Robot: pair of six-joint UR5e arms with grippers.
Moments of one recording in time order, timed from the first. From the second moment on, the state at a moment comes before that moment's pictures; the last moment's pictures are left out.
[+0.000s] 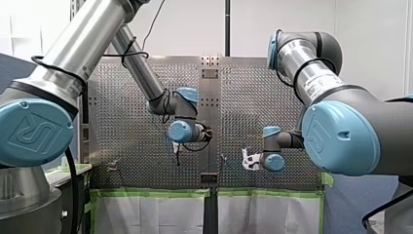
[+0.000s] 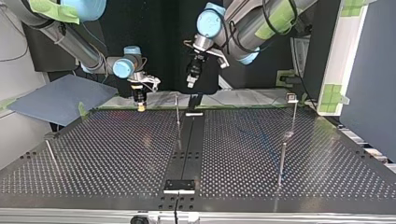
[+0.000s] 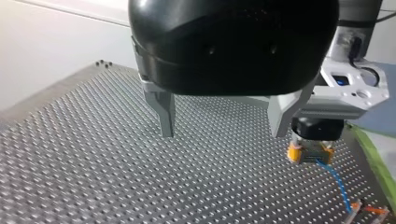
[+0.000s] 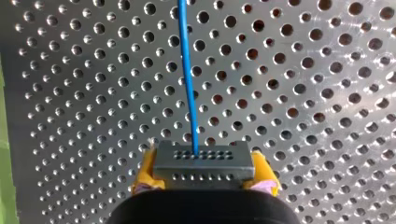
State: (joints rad) left arm -0.65 -2.05 -1.96 -2.36 -1.83 -1.81; right arm 1.92 -0.61 1.55 -0.79 1.52 1.43
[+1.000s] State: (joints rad) left arm -0.65 -1.78 -2.23 -2.30 -1.81 -1.85; right arm 1.93 -0.61 1.55 -0.79 1.52 1.43
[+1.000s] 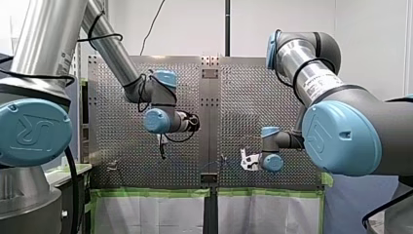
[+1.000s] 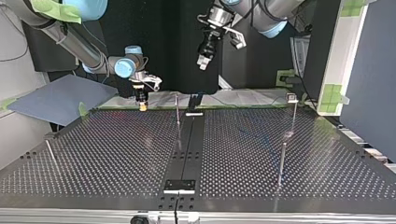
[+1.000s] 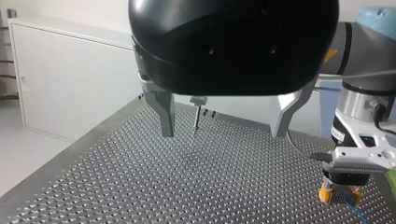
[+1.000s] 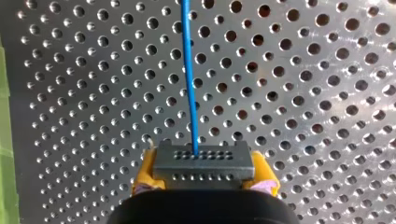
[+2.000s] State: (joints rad) left arm -0.64 -1.73 -2.32 -2.20 -1.79 -1.94; right arm 1.94 -0.61 1.53 -0.76 1.54 1.43
